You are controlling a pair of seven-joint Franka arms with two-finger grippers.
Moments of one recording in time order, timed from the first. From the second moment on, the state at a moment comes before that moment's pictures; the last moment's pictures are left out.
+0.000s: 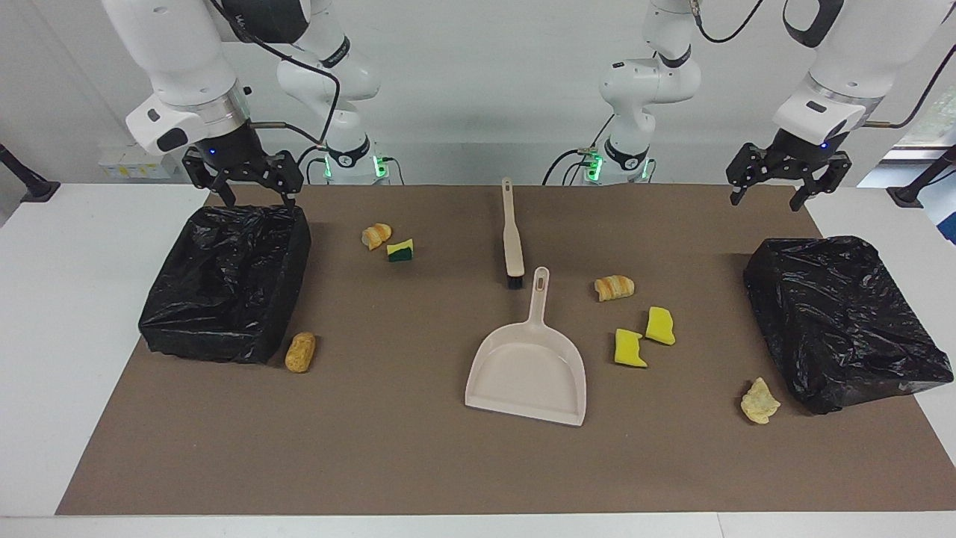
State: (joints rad) left arm 0.01 -0.03 -0.06 -1.58 0.00 1.59 0.16; right arm -0.04 0.09 0.11 -1.41 -0.03 1.47 0.11
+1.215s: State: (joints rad) left arm -0.12 -0.02 -0.08 -1.79 -0.15 1.69 0.17; right arm -0.05 0.09 0.11 -1.42 0.00 1.47 0.11
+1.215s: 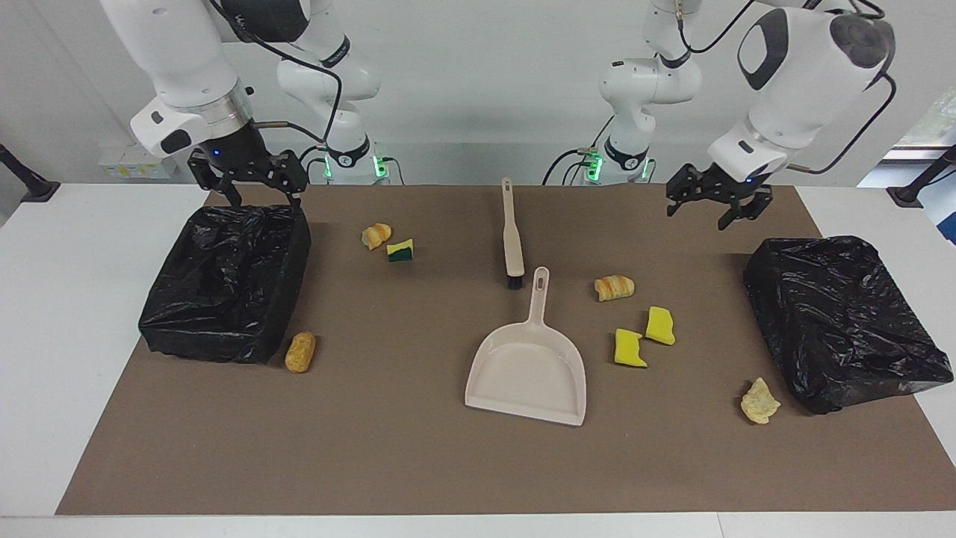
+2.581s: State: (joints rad) left arm -0.87 -0.08 -0.09 -2.36 -0.15 2.17 -0.48; right arm -0.03 0.06 0.13 -1.51 0.00 1.54 0.13
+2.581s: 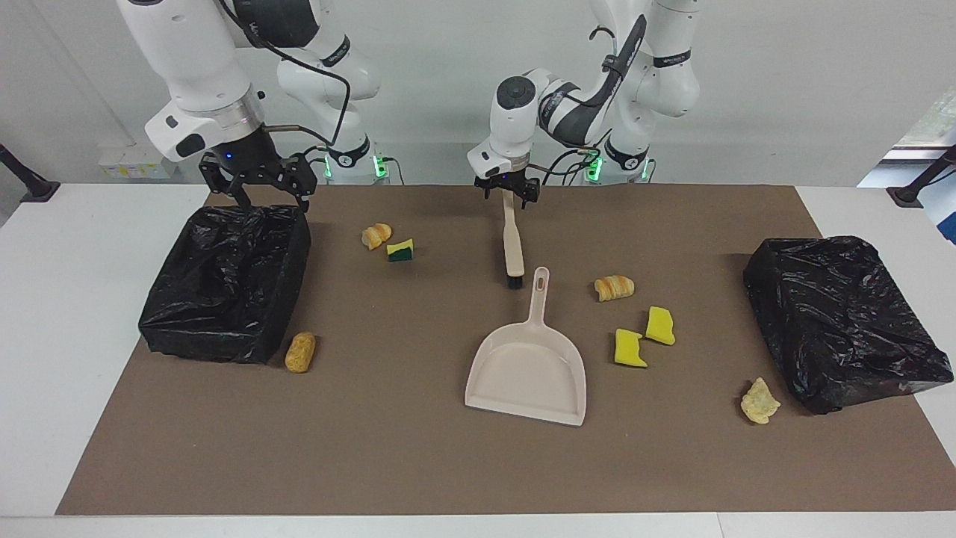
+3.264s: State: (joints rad) left arm -0.87 -0.10 -0.08 -2.38 -0.15 2.21 -0.49; right arm 0.29 0.27 0.15 -1.52 -0.04 1.83 0.56
